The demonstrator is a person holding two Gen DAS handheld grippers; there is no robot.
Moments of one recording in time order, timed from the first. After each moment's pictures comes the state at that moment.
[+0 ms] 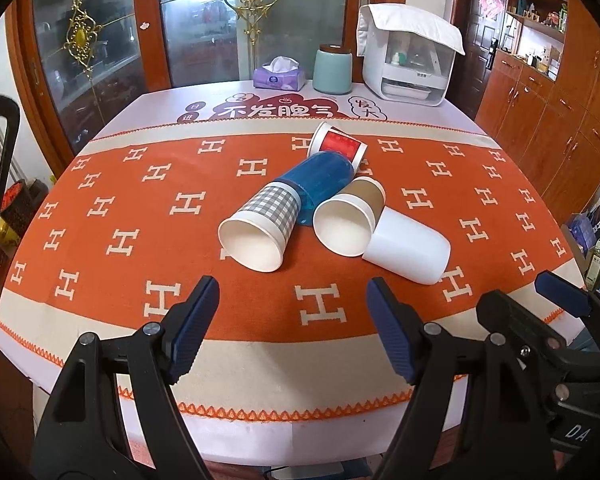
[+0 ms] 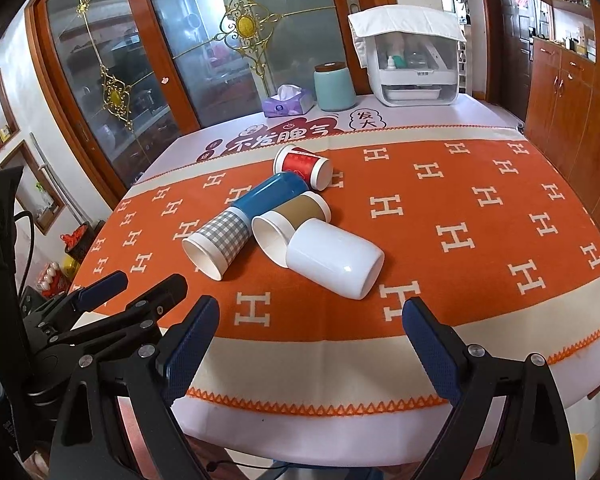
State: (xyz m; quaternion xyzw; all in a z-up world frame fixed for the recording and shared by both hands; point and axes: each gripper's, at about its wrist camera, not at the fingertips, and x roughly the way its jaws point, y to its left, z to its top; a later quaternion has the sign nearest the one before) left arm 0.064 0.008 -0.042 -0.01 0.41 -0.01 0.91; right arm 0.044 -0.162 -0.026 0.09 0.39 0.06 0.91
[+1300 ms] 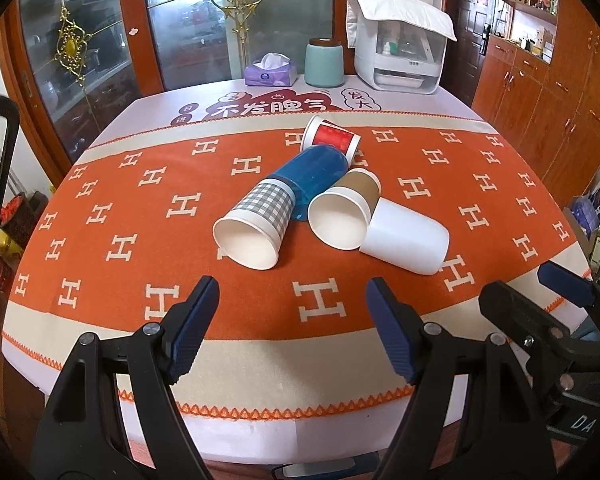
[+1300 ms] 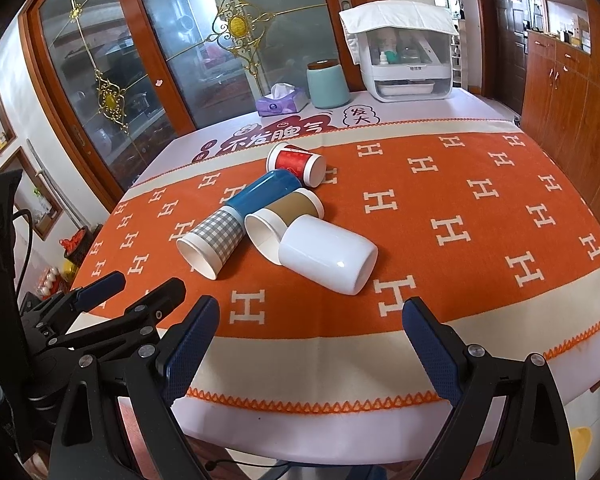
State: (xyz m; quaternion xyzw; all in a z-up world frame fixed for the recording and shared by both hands) left arm 0.065 -0.005 -0.043 0.02 0.41 -0.02 0.91; right arm 0.045 -0.170 -0.035 0.10 0.40 0.06 0.91
